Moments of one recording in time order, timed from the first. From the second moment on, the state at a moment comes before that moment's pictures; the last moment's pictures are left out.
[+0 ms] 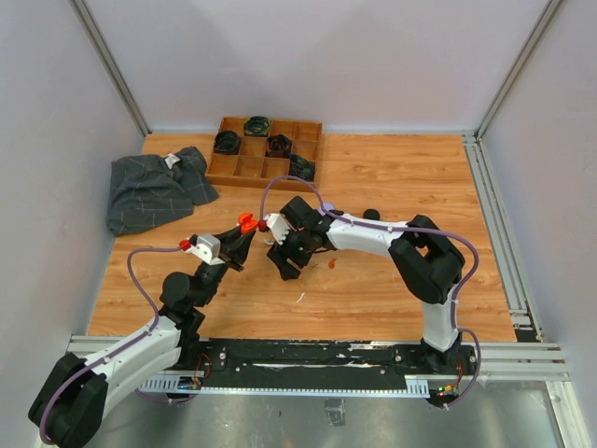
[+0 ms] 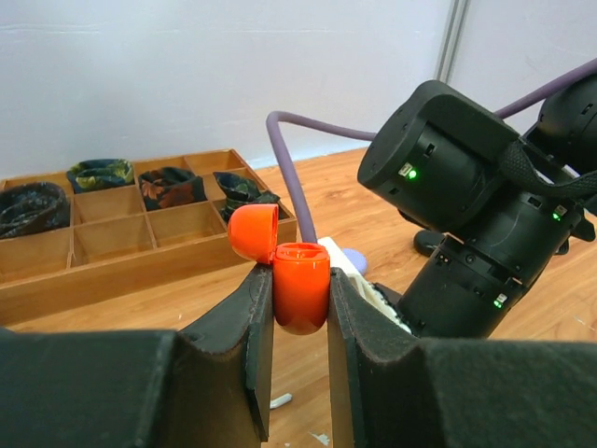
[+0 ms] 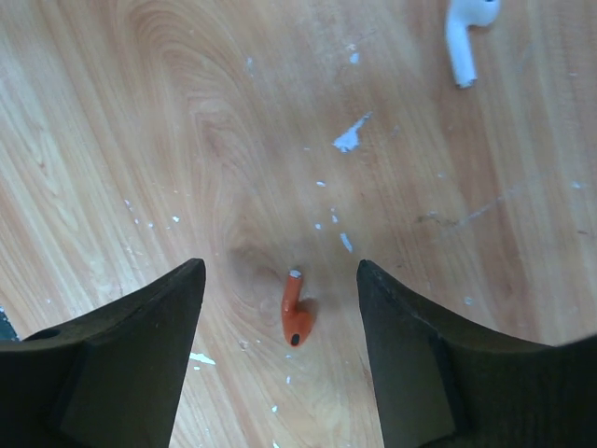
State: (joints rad) left arm -0.55 0.71 0.01 1.03 0.00 -0.05; right arm 0.87 1.93 1.28 -0.39 -0.36 -0.17
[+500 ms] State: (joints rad) left arm -0.55 0.70 0.01 1.02 0.01 -0.05; right arm 0.92 1.96 1.33 -0.52 -0.41 -0.19
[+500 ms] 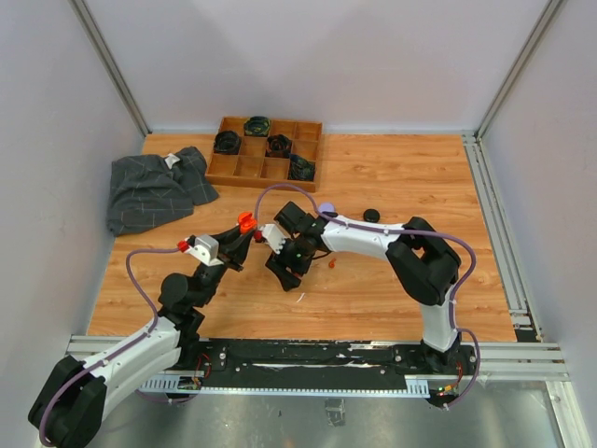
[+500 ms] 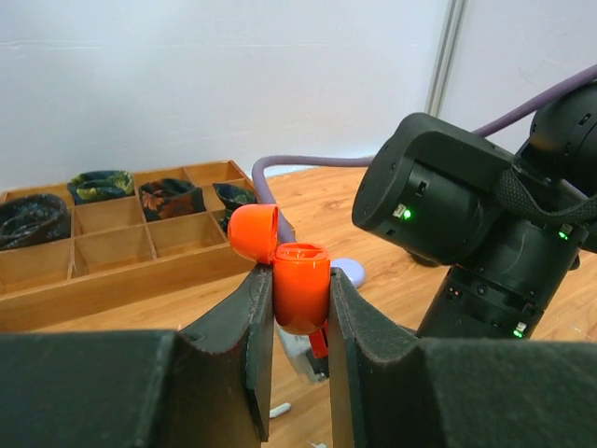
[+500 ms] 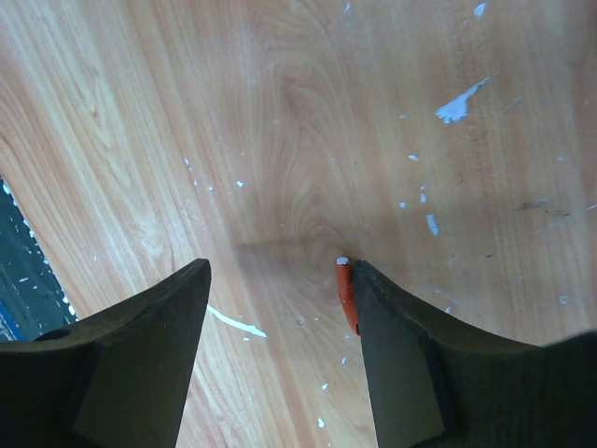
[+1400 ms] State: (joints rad) left arm -0.54 0.71 0.01 1.04 0.04 -0.06; right arm 0.95 1.75 1.31 -0.68 -0.11 -0.05
